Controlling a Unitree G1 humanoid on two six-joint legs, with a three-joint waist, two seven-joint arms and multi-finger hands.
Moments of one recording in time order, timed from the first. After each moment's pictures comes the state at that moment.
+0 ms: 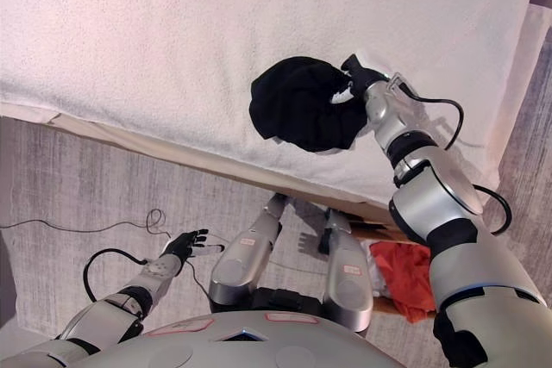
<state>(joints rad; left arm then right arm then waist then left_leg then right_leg) -0.17 0.31 -0.41 1.29 -0.16 -0.09 0.04 -1.03 -0.40 0.74 1.27 -0.11 -0.04 -0.07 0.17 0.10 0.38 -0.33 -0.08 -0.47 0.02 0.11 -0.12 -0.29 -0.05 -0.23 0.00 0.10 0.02</state>
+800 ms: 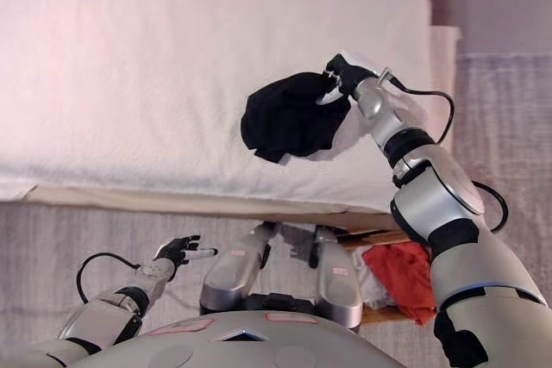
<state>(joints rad) -0.16 0.32 -0.32 1.34 -0.12 -0.06 0.02 -1.03 -0.42 0.74 1.17 -0.09 -0.03 0.04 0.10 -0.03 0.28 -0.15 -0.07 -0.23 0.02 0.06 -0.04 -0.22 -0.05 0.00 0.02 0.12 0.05</state>
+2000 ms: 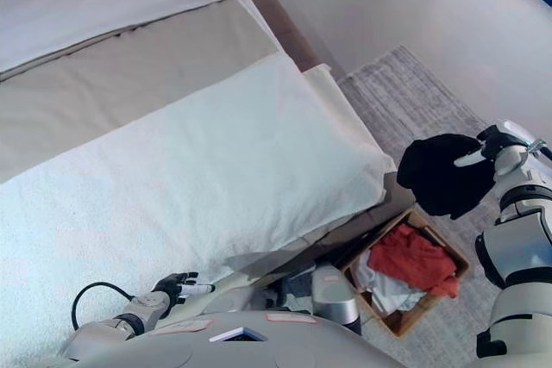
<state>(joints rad) -0.06 0.31 -0.27 1.38 -0.03 -0.04 -0.03 -0.72 -0.86 0.52 1.38 -0.23 -0.01 0.07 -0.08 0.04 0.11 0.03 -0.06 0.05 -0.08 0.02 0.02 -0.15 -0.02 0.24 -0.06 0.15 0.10</state>
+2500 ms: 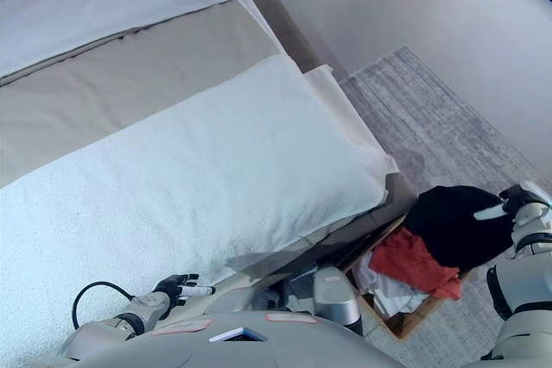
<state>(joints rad) -0.06 0.31 -0.26 1.39 -0.01 -0.03 -0.05 -0.47 -0.88 0.34 1.44 -0.24 0.00 0.10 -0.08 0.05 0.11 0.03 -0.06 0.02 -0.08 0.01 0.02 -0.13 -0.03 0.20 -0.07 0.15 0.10</state>
